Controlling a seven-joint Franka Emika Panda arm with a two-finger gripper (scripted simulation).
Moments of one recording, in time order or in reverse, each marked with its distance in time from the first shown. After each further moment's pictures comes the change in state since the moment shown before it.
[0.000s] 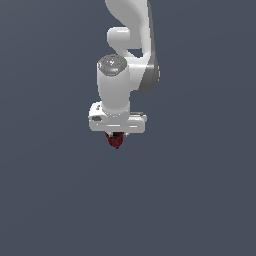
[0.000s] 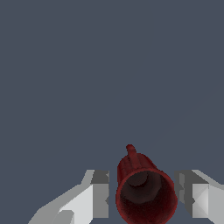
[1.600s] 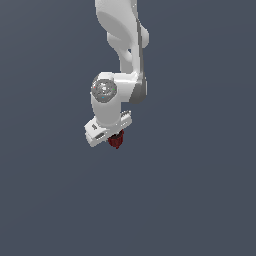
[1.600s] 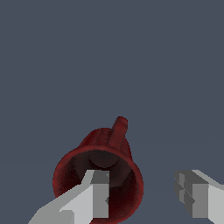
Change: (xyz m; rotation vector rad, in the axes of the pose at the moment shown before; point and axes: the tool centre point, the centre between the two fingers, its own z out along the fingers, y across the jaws) arm -0.030 0.038 0.060 0.008 -0.157 -0.682
